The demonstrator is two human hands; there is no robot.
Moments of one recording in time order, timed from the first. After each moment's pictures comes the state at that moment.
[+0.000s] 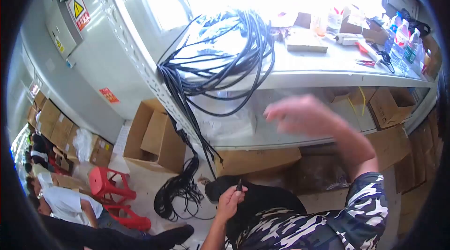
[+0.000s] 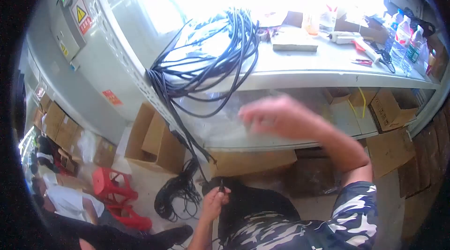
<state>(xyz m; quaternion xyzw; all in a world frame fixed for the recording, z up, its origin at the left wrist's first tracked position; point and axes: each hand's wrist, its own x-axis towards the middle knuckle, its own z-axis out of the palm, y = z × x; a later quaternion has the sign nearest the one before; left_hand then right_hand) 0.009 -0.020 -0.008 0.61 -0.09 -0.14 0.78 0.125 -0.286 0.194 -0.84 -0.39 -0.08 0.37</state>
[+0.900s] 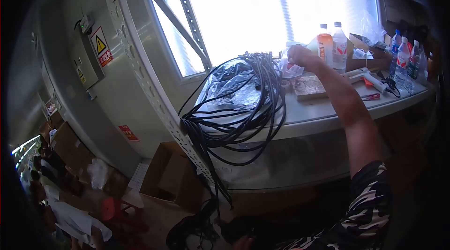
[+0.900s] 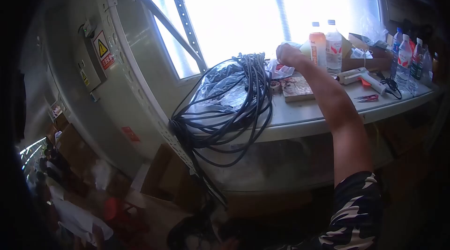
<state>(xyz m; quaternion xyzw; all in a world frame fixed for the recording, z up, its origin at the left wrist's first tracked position) -0.028 0.004 -0.074 0.81 0.03 -0.07 0.58 0.378 -0.378 0.303 -0.94 -0.17 -0.29 -0.02</state>
